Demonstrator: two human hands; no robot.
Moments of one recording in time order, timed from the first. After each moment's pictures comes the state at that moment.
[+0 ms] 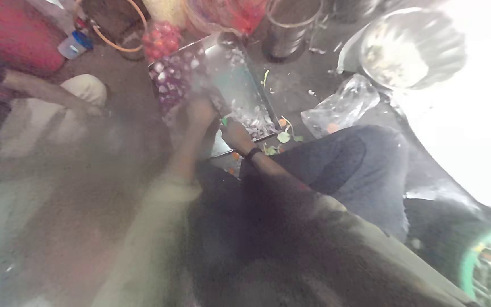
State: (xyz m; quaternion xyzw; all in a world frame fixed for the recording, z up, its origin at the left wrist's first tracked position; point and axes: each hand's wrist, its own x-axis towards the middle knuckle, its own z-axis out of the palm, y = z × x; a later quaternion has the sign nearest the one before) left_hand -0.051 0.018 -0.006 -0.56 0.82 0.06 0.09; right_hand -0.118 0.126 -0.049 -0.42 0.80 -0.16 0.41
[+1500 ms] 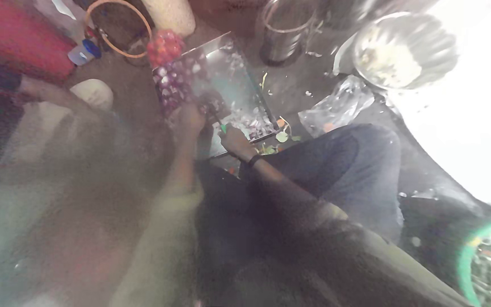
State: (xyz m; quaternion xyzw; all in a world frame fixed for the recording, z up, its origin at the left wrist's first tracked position) left_hand -0.011 0.015 0.000 -0.57 0.81 0.15 0.01; right_hand -0.100 0.161 -0.034 -0.40 0.77 -0.24 0.43
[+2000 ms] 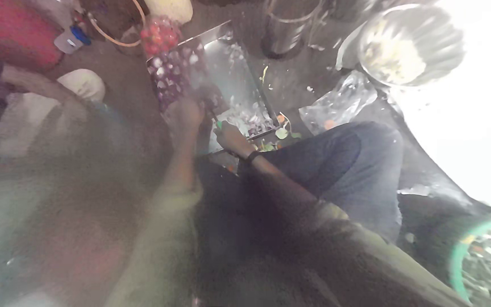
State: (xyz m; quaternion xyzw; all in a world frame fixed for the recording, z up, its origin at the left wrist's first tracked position) left_hand -0.016 0.011 -0.007 -0.58 0.81 0.11 0.00; right_hand -0.097 0.161 -0.025 -0.40 0.75 -0.23 0.47
